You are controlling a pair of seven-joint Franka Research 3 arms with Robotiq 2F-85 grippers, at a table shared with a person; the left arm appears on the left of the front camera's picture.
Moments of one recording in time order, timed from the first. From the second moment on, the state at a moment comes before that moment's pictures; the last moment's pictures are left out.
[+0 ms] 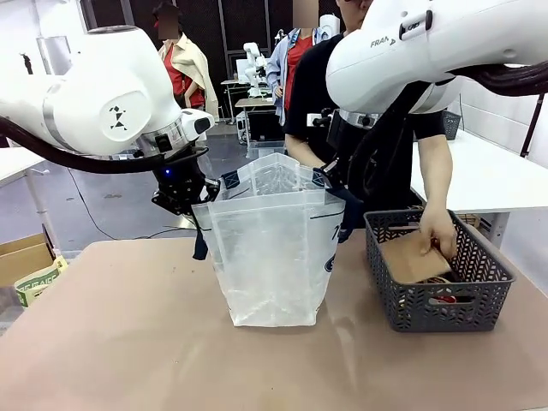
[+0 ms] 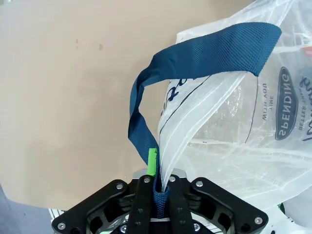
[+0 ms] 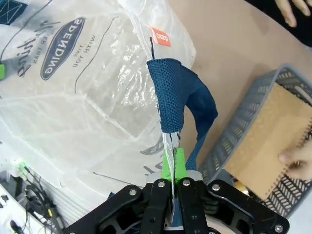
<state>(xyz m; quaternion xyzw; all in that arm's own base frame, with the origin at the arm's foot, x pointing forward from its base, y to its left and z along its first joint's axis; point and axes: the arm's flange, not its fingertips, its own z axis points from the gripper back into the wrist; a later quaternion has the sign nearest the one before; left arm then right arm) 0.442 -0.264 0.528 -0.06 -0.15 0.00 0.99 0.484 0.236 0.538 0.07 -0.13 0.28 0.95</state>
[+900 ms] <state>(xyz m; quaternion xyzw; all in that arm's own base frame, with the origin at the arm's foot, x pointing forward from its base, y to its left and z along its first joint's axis) 0.442 -0.264 0.528 -0.06 -0.15 0.00 0.99 0.484 0.236 0.538 0.07 -0.13 0.28 0.95</state>
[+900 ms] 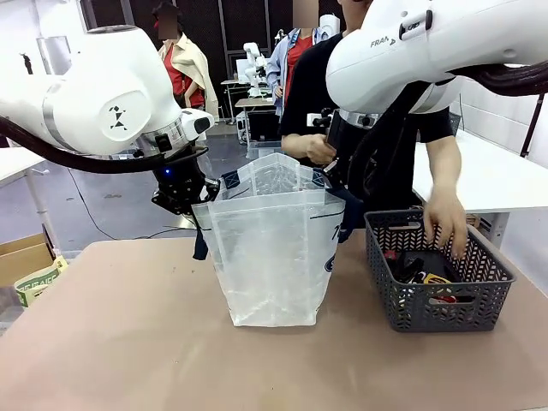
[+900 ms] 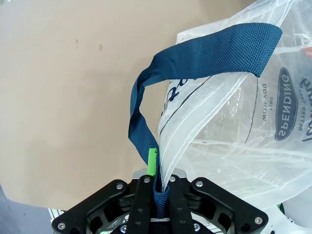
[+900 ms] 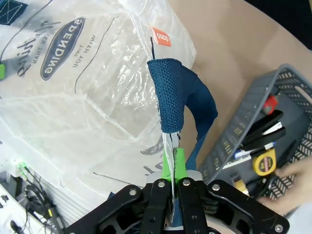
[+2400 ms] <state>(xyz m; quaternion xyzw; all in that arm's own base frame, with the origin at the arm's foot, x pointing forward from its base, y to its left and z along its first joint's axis) 0.442 -0.264 0.528 -0.06 -0.15 0.00 0.99 0.484 0.236 0.538 0.07 -0.13 0.28 0.95</state>
